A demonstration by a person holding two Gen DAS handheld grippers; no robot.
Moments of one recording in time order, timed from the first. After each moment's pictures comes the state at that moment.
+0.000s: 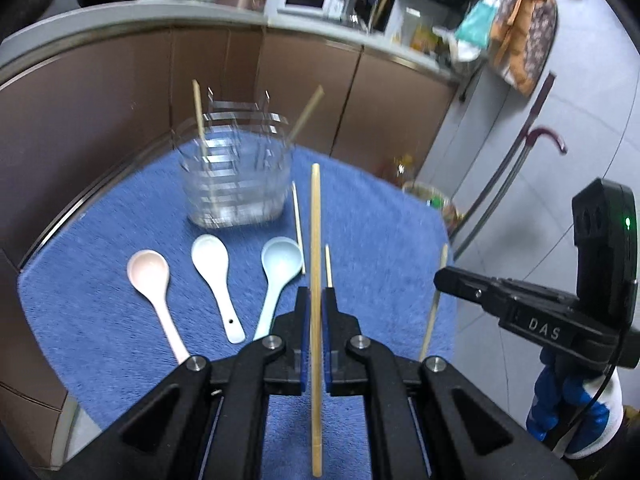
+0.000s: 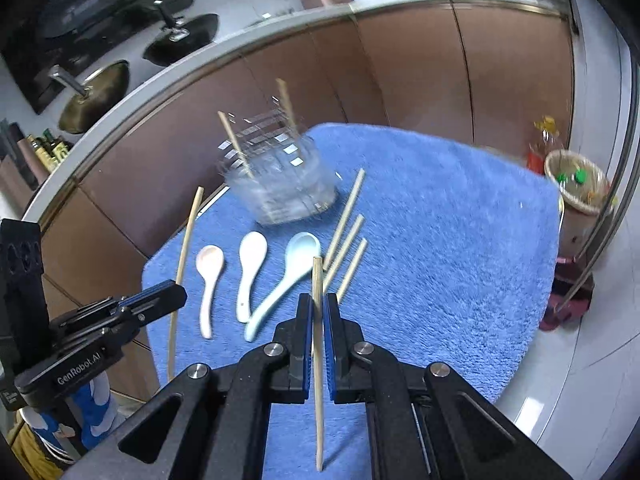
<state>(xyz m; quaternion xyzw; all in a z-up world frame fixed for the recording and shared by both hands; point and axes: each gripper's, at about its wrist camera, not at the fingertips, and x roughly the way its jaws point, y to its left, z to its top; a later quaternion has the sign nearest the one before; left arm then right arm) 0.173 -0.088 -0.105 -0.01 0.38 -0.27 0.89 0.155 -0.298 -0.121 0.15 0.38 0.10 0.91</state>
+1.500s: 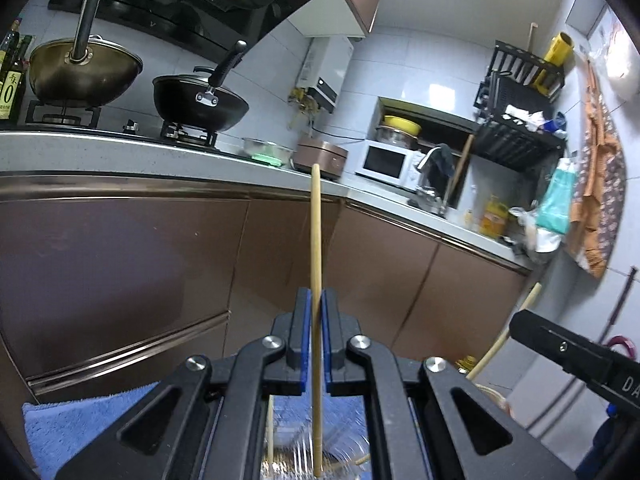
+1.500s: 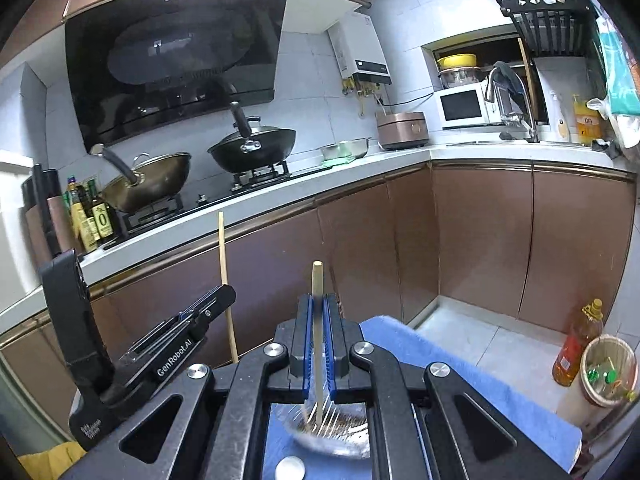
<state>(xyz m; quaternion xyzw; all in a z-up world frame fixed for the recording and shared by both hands) 0.369 -0.081 -0.010 -0.12 0.13 -0.12 0.98 0.321 -0.268 0.006 0.08 0.17 0.15 0.97</state>
